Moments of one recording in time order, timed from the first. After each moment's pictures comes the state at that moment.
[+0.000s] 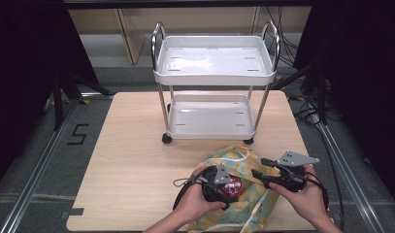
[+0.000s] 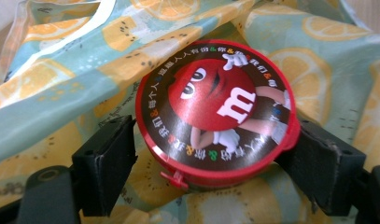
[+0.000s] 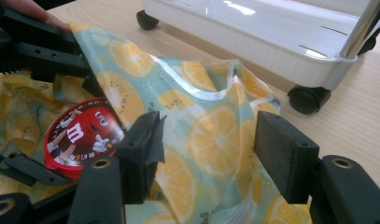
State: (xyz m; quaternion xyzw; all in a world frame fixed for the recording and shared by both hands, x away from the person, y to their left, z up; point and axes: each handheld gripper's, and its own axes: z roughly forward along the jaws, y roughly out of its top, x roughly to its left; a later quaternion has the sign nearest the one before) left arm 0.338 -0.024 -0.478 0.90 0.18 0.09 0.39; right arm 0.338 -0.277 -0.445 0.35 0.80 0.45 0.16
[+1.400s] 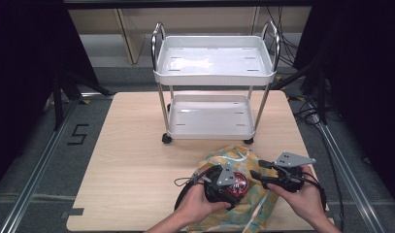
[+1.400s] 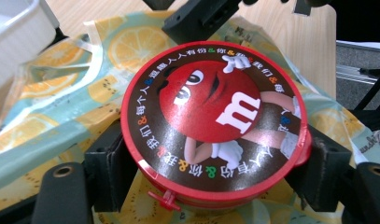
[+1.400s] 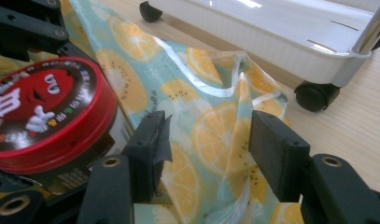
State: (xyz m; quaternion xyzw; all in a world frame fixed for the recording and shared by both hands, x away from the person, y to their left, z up) left arm 0.326 -0.029 -0.450 0.89 0.15 0.10 0.42; right arm 0.337 -0.271 -0.448 0.35 0.81 0.44 0.15
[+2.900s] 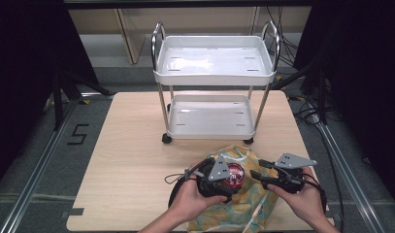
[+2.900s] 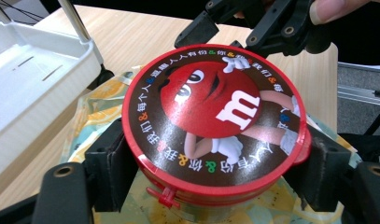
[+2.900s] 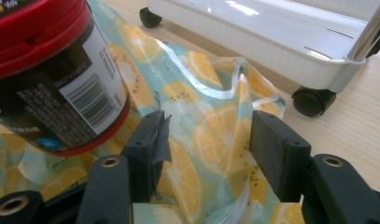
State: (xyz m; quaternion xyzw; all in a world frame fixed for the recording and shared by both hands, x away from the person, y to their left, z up) left arm 0.325 -0.014 -0.420 0.86 0.17 0.13 0.46; right arm 0.333 -0.271 -0.448 0.35 0.80 0.45 0.16
